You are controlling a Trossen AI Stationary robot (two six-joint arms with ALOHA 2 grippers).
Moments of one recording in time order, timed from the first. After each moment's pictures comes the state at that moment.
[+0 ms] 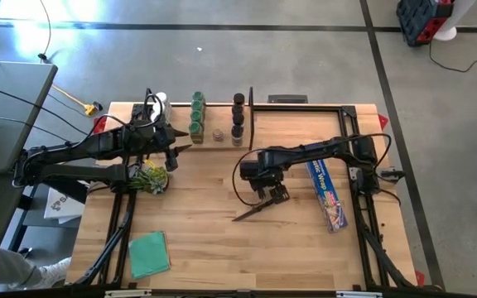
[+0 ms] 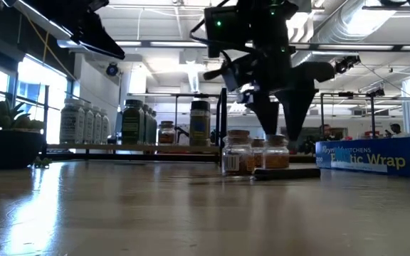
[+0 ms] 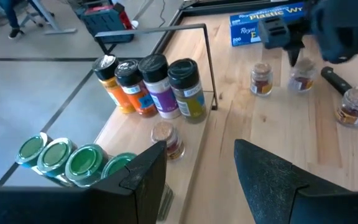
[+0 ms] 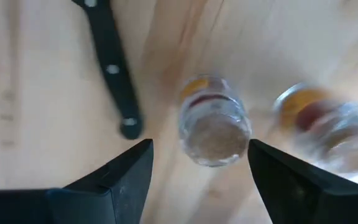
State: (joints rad) left arm 0.24 0.75 0.71 -0.45 -0.21 0.18; right arm 0.02 2.00 1.54 -1.20 0.03 -0.34
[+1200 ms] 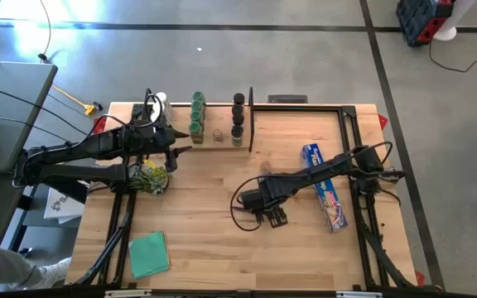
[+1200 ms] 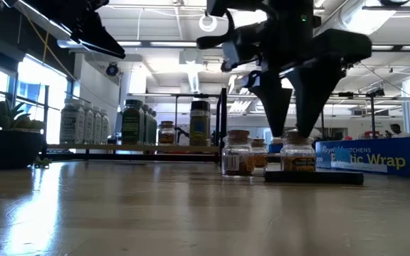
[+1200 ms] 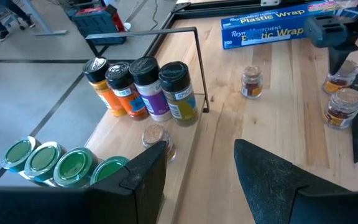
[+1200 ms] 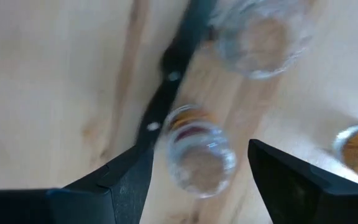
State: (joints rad) left arm 0.24 0.75 0.71 -0.44 -0.17 0.17; right arm 0.23 2.00 1.54 -1.10 0.05 -0.06
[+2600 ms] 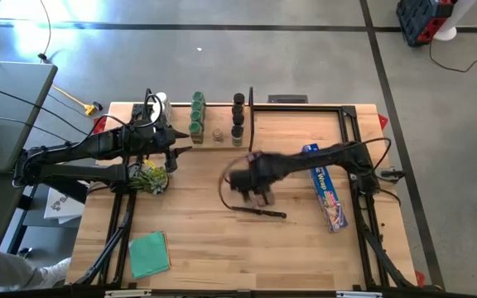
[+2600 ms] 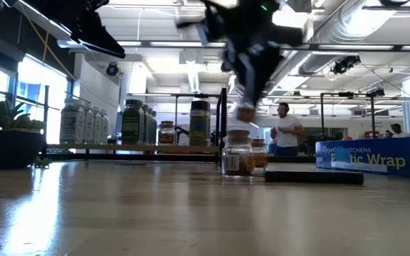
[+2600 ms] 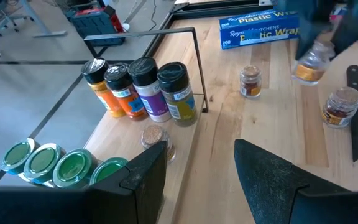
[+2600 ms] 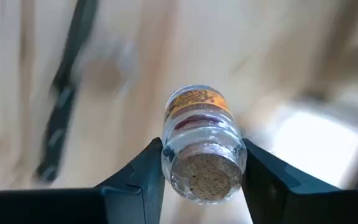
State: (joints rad) left arm 0.24 0.75 0.71 -0.44 -0.17 0.18; right arm 0.13 2.07 1.83 -1.31 0.24 -0.13
